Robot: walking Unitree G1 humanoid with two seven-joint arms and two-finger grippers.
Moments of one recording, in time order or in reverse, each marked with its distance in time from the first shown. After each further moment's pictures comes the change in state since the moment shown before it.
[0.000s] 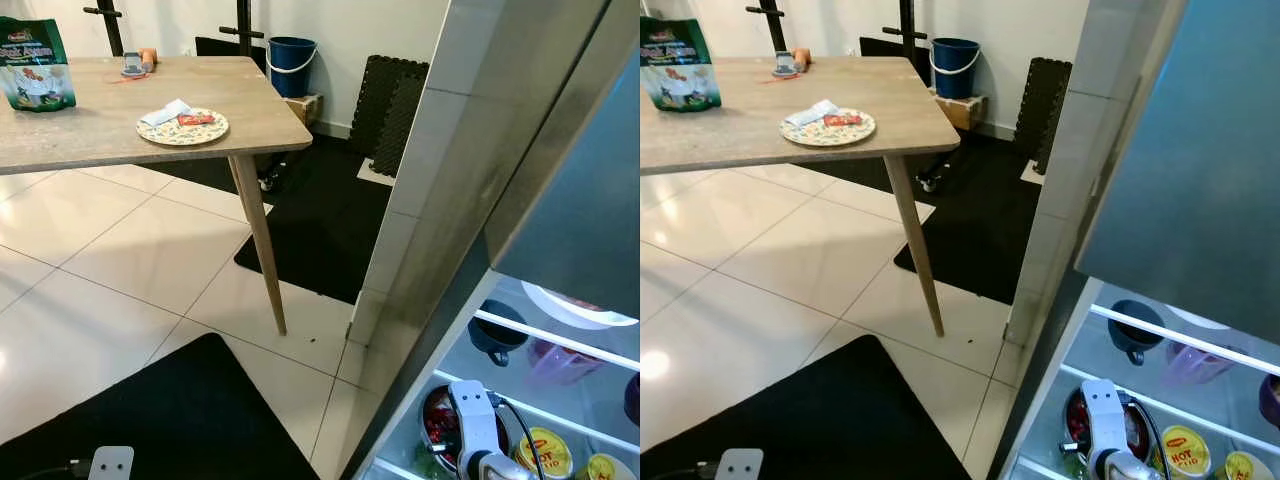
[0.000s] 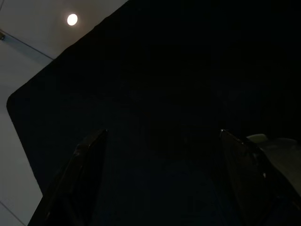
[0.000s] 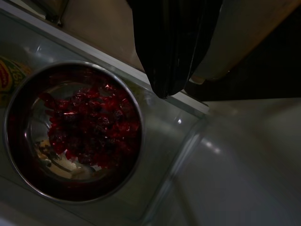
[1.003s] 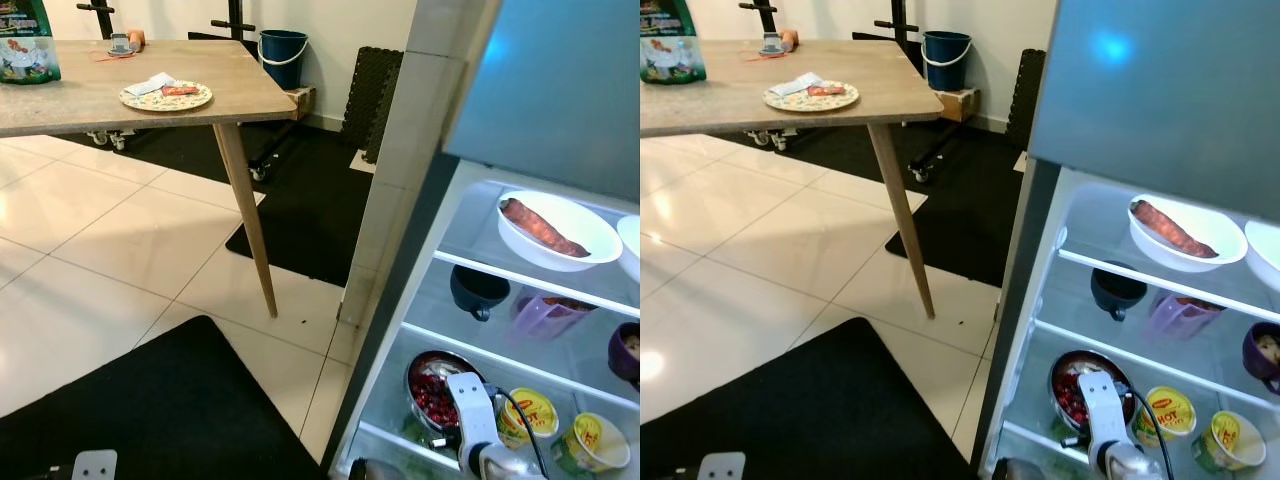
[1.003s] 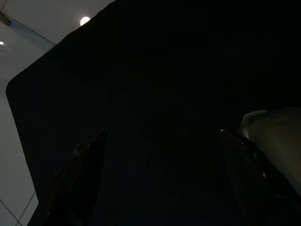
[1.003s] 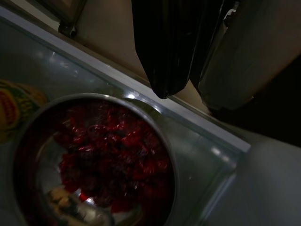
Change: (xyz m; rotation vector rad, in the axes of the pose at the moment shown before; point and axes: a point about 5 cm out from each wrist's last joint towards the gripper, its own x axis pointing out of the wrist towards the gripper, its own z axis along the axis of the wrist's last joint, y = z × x) left arm -0.004 0.010 -0.005 -0.035 -0.024 0.065; right arm 0.001 -0.002 0.007 -0.064 0.002 -0.007
